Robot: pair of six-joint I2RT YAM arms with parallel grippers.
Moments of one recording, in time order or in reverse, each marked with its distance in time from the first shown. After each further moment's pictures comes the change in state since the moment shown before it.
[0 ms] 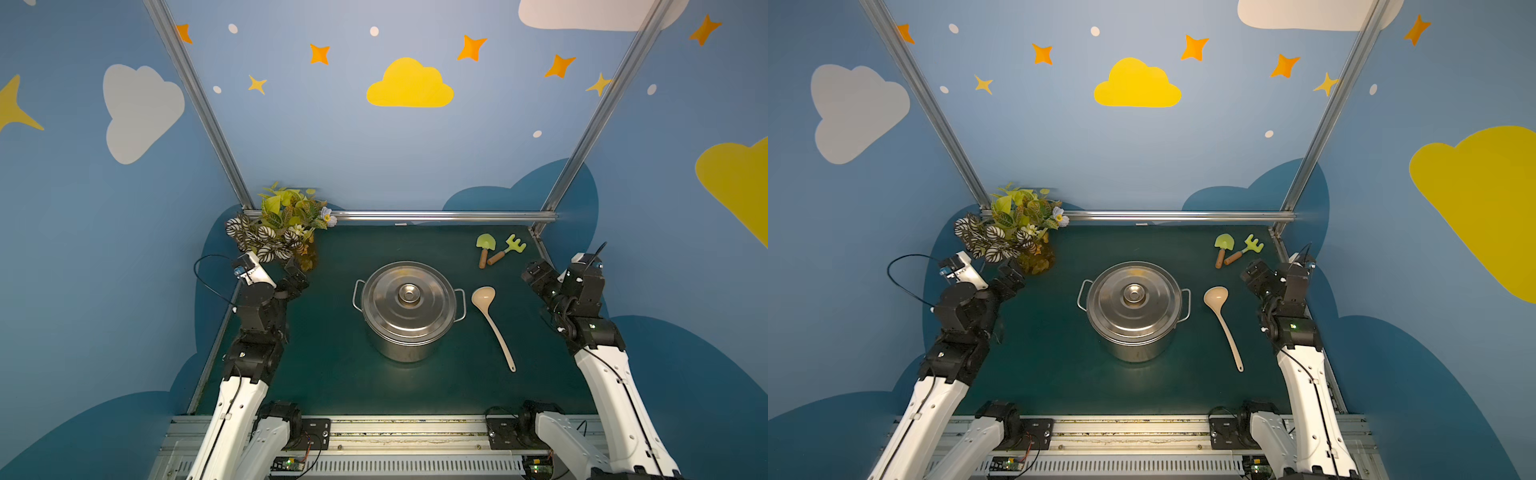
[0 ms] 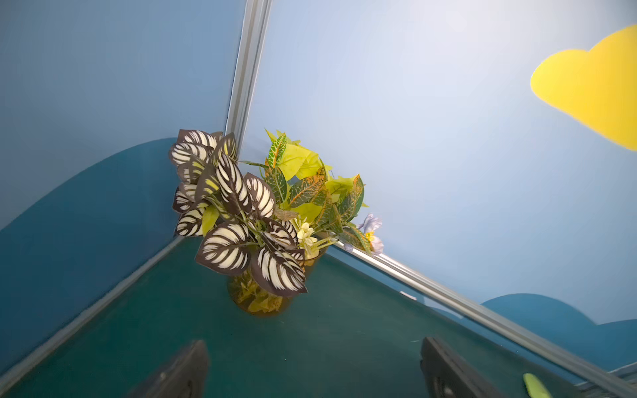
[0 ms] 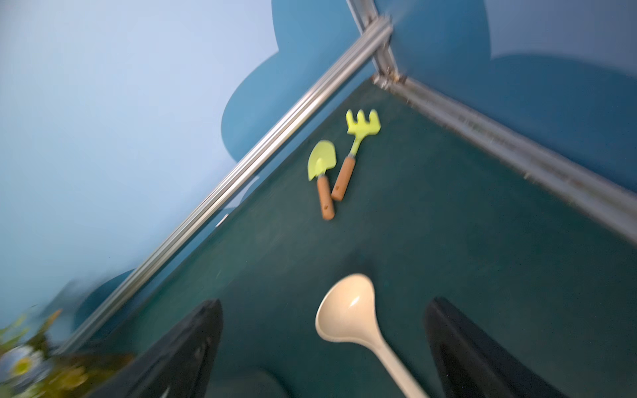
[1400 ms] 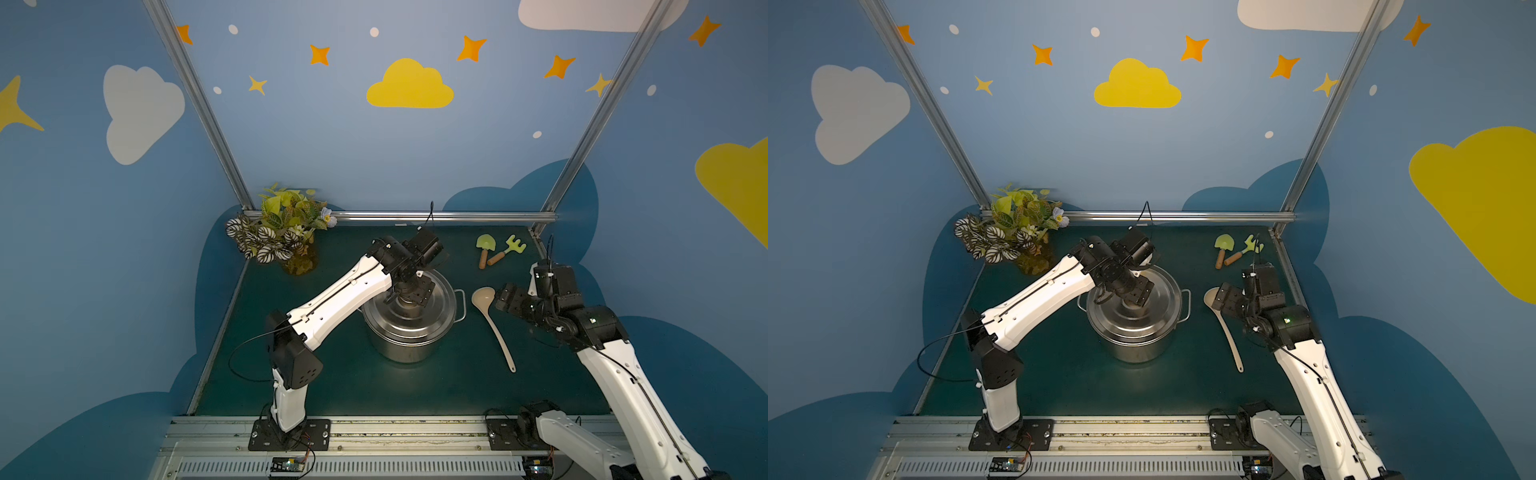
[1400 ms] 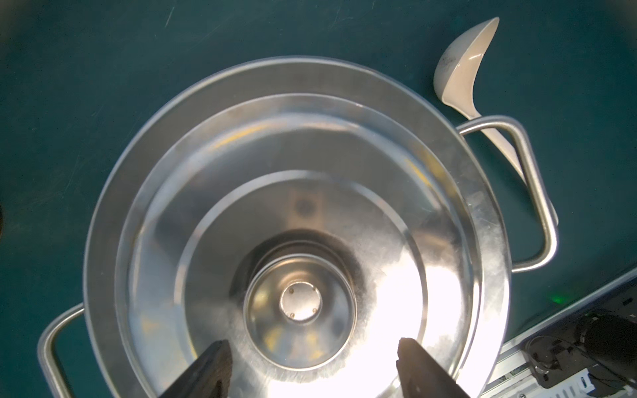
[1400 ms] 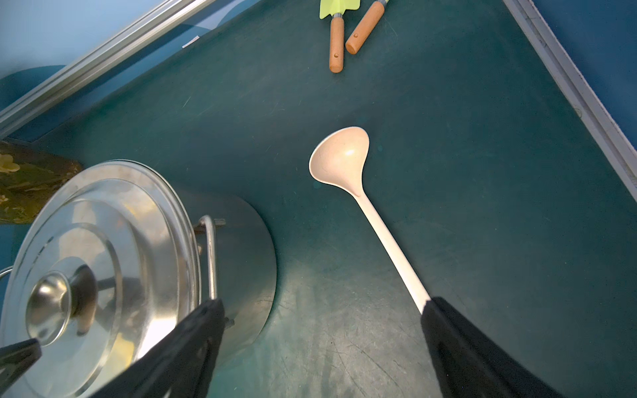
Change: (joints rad) left arm -0.743 1.194 1.240 -1.037 0.138 0.180; right arm 0.286 0.074 0.227 -0.526 0.098 -0.157
